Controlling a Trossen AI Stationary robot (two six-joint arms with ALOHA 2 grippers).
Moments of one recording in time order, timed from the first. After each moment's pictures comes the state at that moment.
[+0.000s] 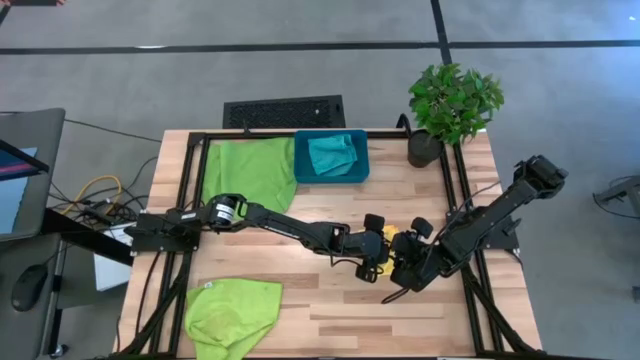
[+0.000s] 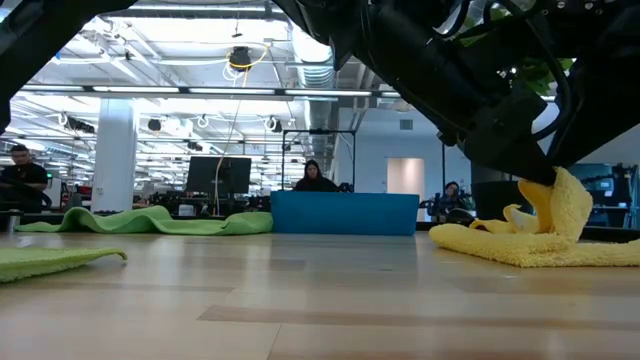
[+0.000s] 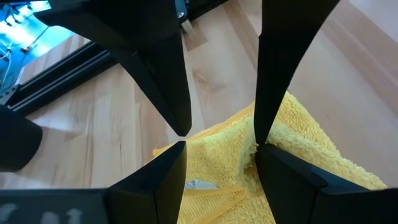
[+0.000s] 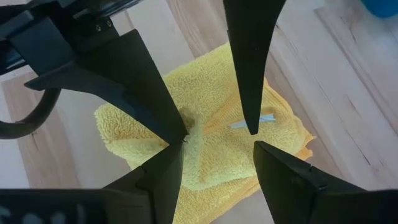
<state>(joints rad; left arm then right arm) -0.17 2.38 1.88 -0.11 -0.25 0.36 0.65 1.36 0.78 -0.73 0.52 0.95</state>
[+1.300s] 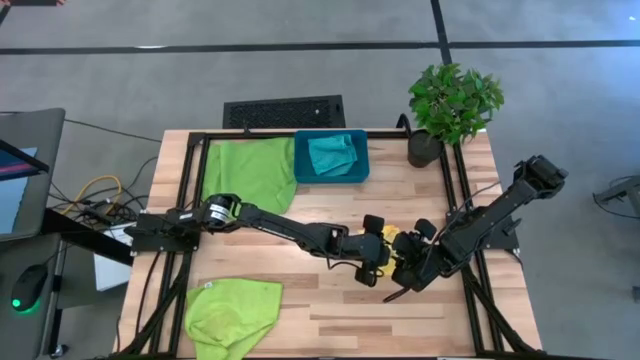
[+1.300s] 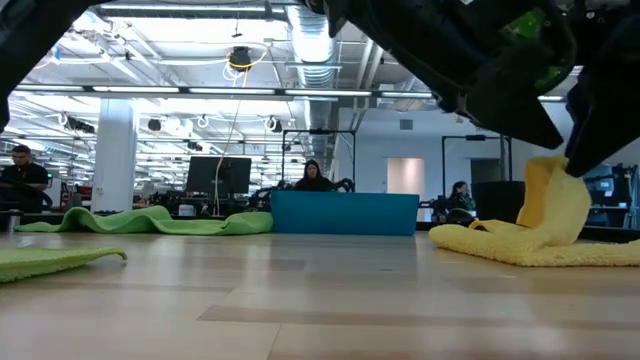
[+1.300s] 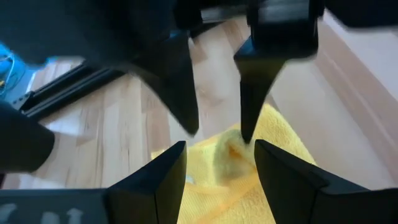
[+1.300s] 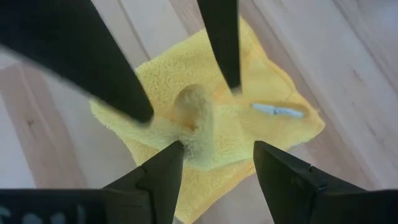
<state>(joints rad) -0.20 2.33 1.90 -0.18 -0.28 0.33 0.66 1.36 0.78 -0.77 0.46 1.03</state>
